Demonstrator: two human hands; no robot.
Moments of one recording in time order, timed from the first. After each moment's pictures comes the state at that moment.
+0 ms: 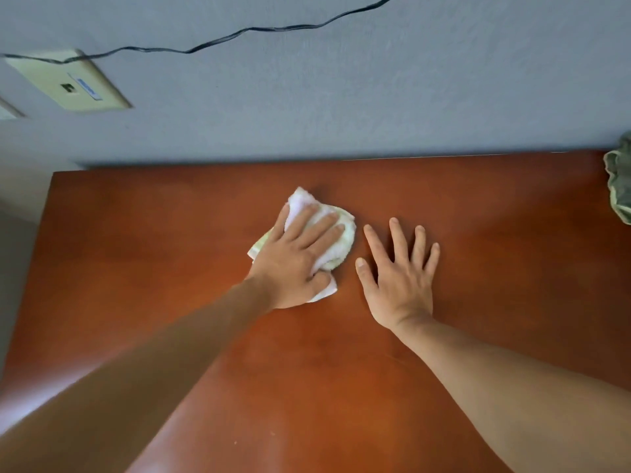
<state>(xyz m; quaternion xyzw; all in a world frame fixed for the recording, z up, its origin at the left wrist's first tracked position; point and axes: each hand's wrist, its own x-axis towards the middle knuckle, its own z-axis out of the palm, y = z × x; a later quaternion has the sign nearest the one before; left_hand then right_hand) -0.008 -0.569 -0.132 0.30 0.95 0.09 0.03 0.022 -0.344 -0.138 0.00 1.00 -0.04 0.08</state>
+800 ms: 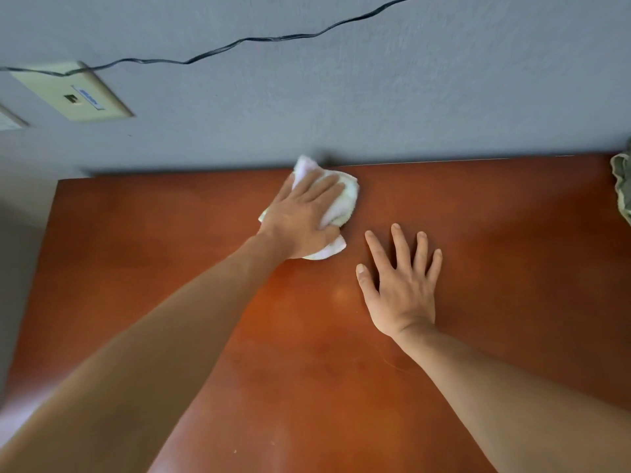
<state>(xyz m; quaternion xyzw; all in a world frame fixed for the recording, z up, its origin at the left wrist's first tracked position) -0.088 -0.554 -0.116 0.21 0.97 0.10 0.09 0.024 -0.344 -0.138 0.00 1.00 -0.05 0.07</state>
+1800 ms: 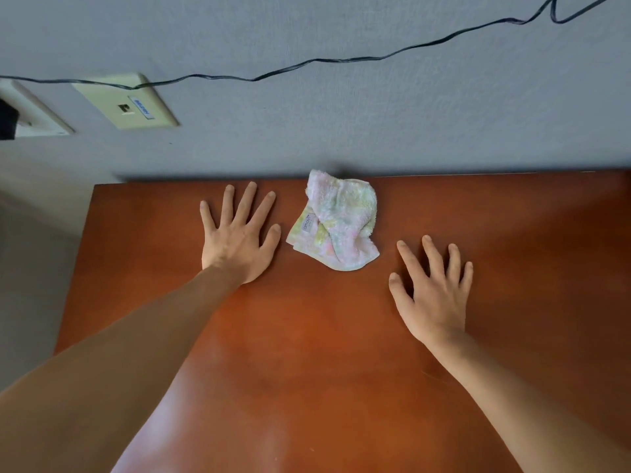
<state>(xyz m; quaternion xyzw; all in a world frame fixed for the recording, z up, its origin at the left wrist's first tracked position) -0.045 -0.685 -0.131 -0.02 1.00 0.03 0.08 0.022 -0.358 -0.127 0.04 1.00 -0.06 0.05</state>
